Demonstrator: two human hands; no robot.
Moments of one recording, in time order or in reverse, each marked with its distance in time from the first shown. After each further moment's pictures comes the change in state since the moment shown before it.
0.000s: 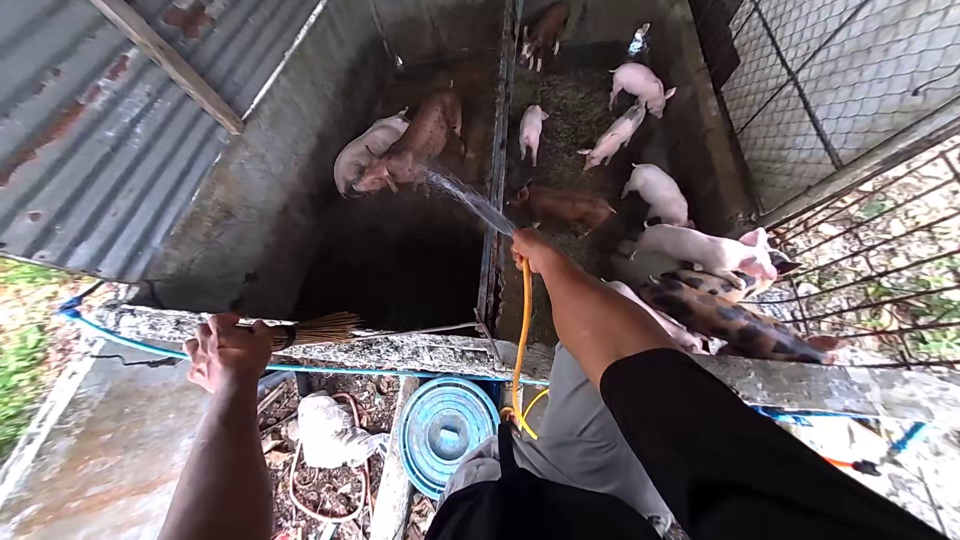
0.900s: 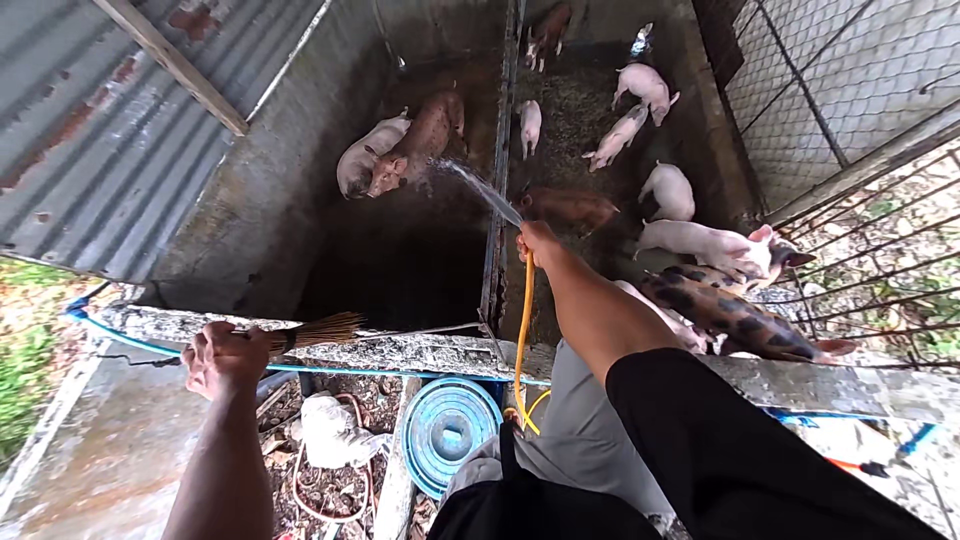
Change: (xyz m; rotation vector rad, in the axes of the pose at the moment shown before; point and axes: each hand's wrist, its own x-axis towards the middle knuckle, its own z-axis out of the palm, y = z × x) left_hand -0.002 -0.010 -0.005 -0.017 0.000 -0.055; right_hand -0.002 -0.009 -0.001 0.211 0.042 -0.026
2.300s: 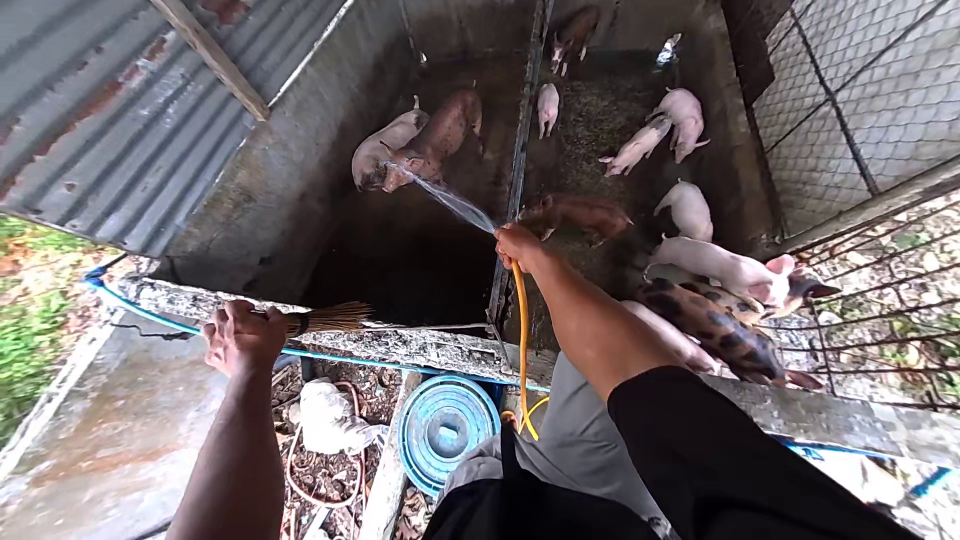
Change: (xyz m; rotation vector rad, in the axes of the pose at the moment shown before) left_hand -0.003 0.003 0.002 -0.043 -0.004 0.005; right_hand -0.021 -0.002 0.054 -0.276 -0.265 -0.137
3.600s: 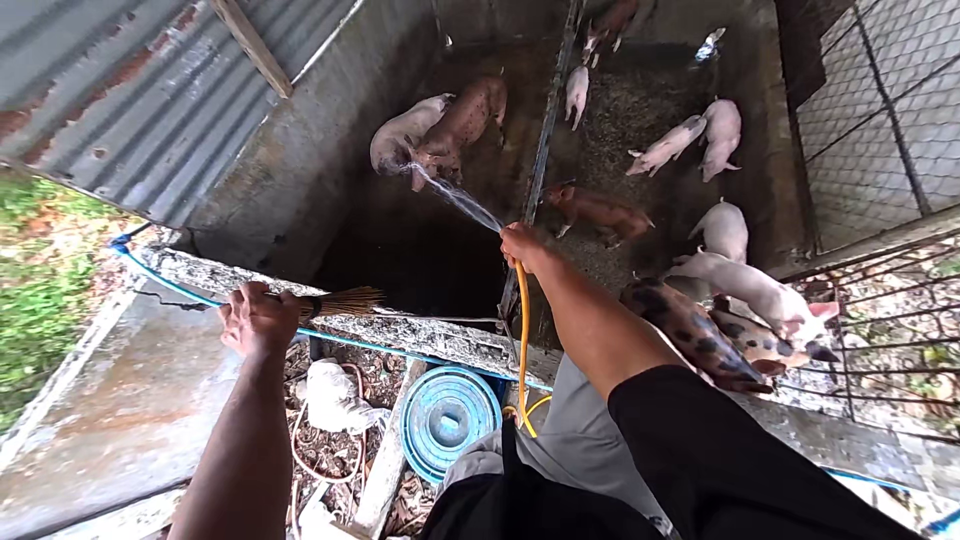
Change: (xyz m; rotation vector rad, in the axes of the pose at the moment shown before) left_hand 0.003 -0.009 0.007 0.009 0.040 -0.021; right_hand 0.019 0.007 0.029 -0.036 -0.008 0.011
